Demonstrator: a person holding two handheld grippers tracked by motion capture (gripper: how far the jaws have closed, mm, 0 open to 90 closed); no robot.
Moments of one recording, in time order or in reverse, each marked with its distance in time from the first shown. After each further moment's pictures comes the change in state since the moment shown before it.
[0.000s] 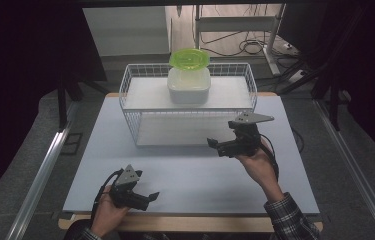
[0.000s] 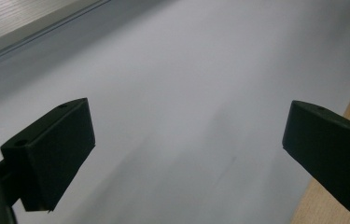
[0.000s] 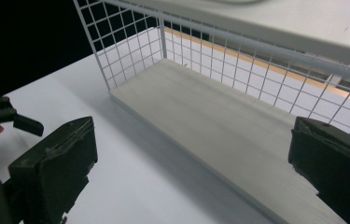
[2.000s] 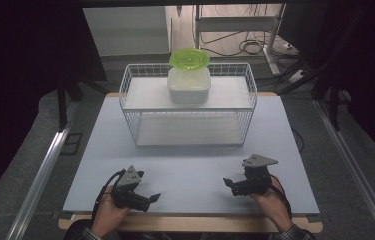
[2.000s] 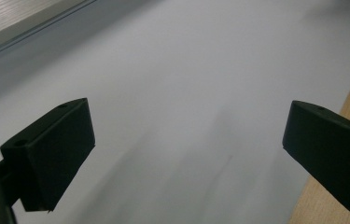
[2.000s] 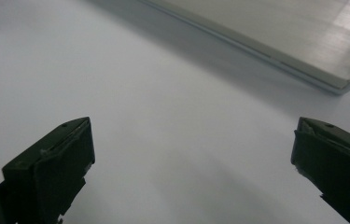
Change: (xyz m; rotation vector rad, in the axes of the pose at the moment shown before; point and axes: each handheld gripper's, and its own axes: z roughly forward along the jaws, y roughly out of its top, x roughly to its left) left arm -0.002 0.000 0.004 0.010 -0.014 0.019; right arm -0.005 -0.130 -0.009 0.178 -0.087 -0.027
